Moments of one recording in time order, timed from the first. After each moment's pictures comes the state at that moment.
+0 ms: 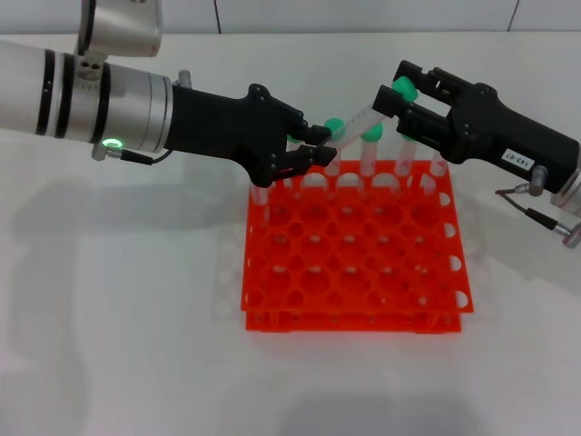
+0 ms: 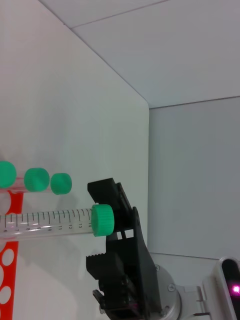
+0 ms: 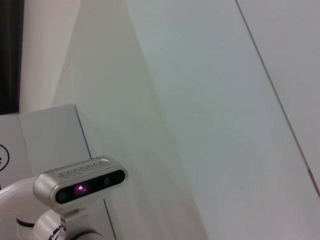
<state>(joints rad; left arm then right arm) -0.79 -2.05 0.98 0.66 1.99 1.44 -1.35 0.66 2.03 -0.97 -0.12 -1.21 -1.57 1.00</state>
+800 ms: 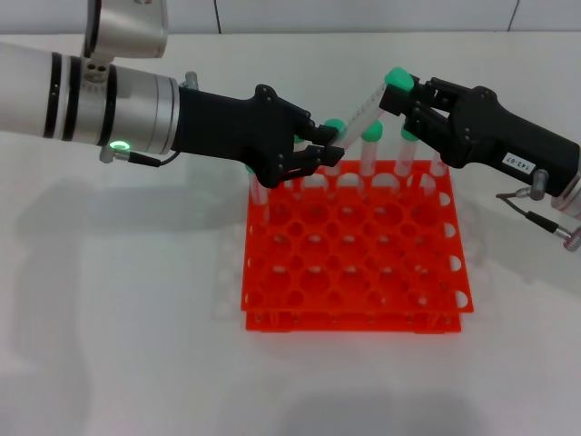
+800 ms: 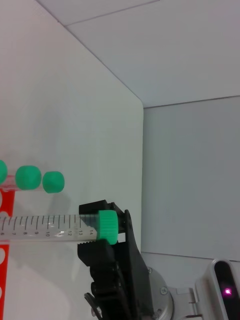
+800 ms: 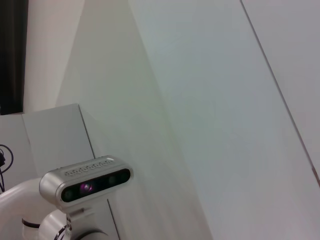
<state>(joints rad) -0.78 -2.06 0.98 0.66 1.97 1.44 -1.35 0.65 2.03 -0.98 -0.12 -1.20 -1.58 1.00</state>
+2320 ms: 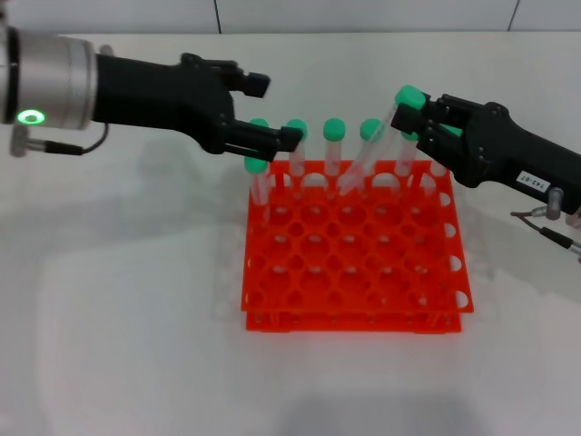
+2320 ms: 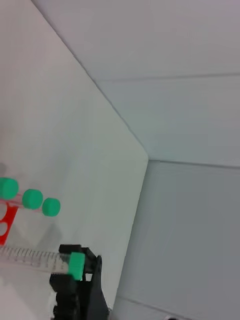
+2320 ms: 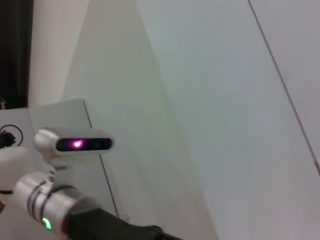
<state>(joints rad) -0.56 -2.08 1.04 1.21 1.99 1.54 -1.88 0.60 2.02 -1.01 -0.16 -1.21 -1.60 1.00</state>
